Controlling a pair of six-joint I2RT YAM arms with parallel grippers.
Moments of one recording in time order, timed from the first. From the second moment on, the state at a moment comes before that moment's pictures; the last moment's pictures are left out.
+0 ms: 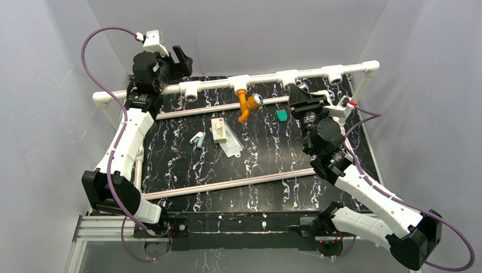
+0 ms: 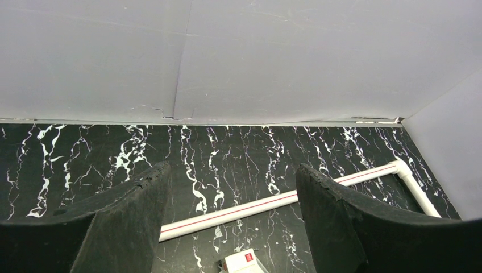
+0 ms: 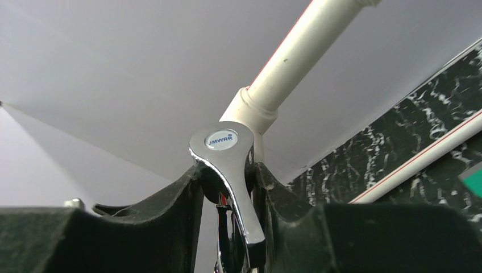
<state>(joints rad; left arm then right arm) -0.17 1.49 1.45 -0.12 0.04 -0.26 0.76 0.94 0.84 0.36 0.71 0.84</state>
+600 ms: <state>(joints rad) -0.16 1.48 1.45 -0.13 0.04 -0.26 0.75 0.92 0.78 0.32 0.73 1.55</state>
